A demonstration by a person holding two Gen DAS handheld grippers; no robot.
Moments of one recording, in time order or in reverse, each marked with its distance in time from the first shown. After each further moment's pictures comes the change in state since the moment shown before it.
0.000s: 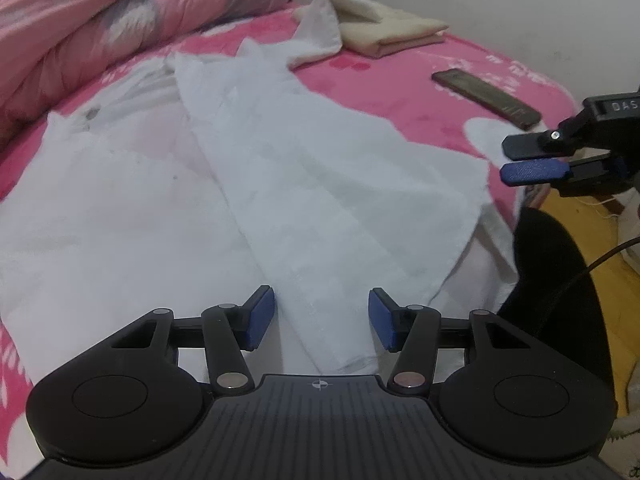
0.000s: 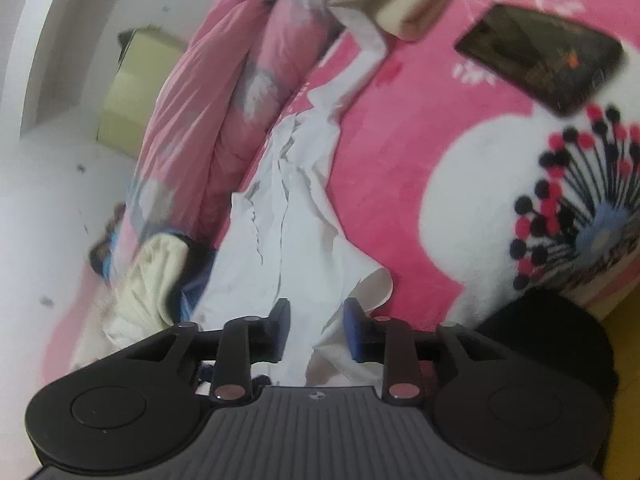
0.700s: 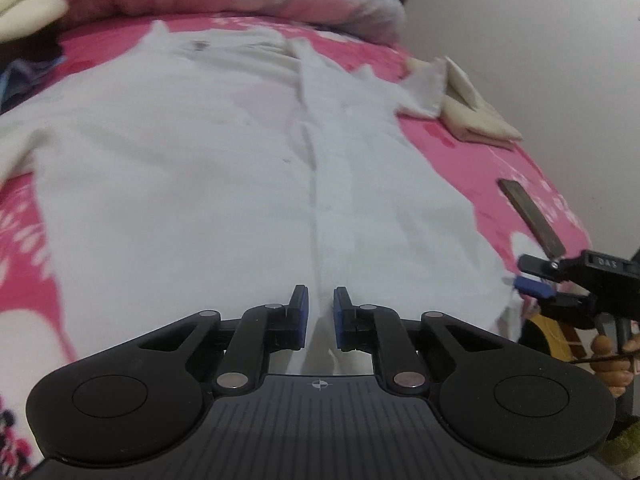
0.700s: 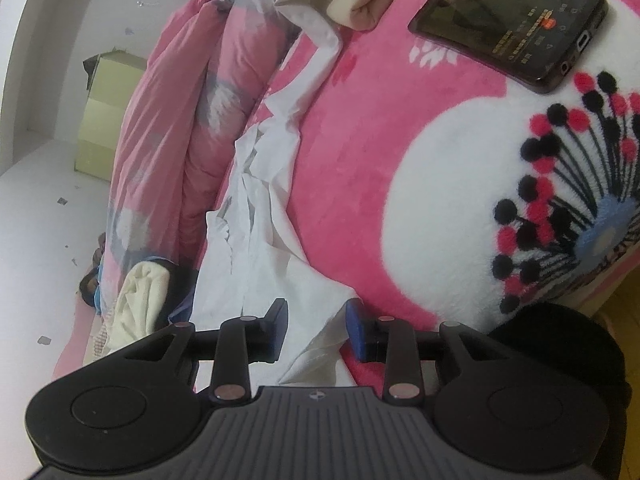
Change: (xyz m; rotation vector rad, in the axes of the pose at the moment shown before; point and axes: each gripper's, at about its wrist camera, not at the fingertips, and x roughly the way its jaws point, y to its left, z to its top) left arm -0.032 0.079 -0.017 -0.469 -0.085 -0.046; right arm 0.025 -0.024 0.015 0.078 -0.003 -0.042
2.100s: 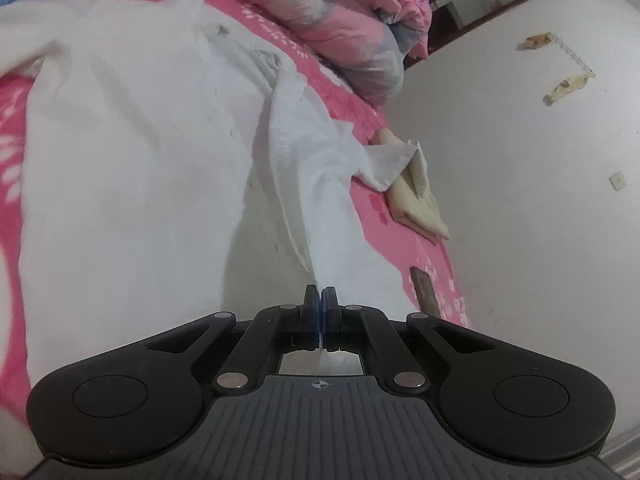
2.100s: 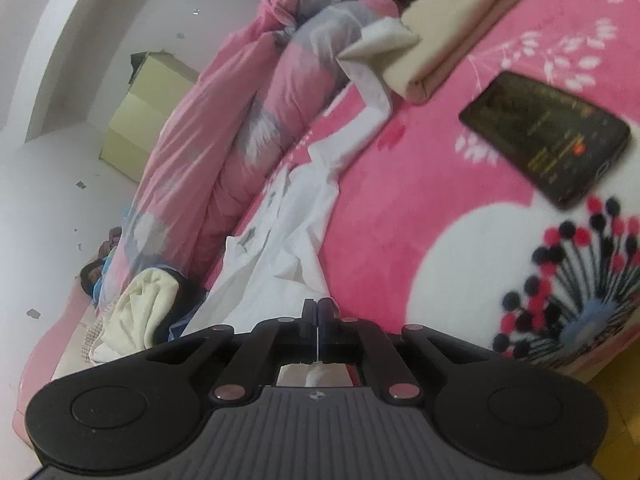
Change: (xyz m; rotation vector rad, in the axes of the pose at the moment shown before) left arm -0.026 0.036 0.004 -0.396 -0.076 -0.312; right arm -0.037 0.028 0.005 -0.200 -0.136 0.022
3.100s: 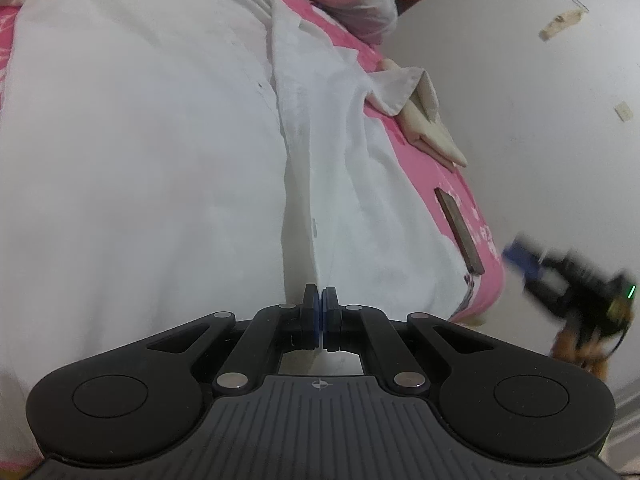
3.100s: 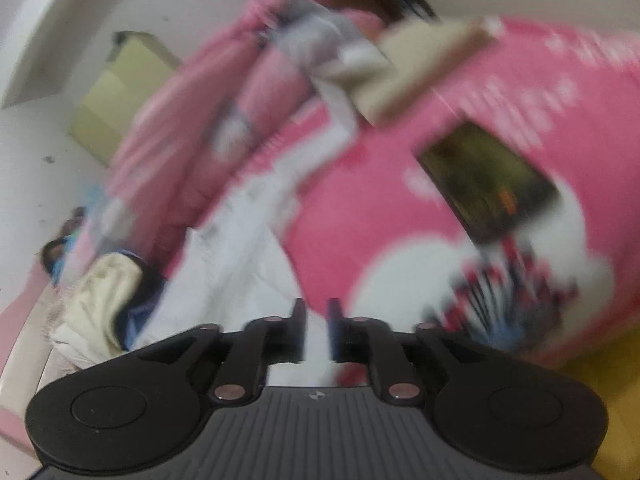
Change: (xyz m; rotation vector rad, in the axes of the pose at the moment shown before) left arm 0.023 0.028 -0.049 0.130 0.120 0.021; right arm -0.036 0.018 0.024 -0.134 0.000 -0.130
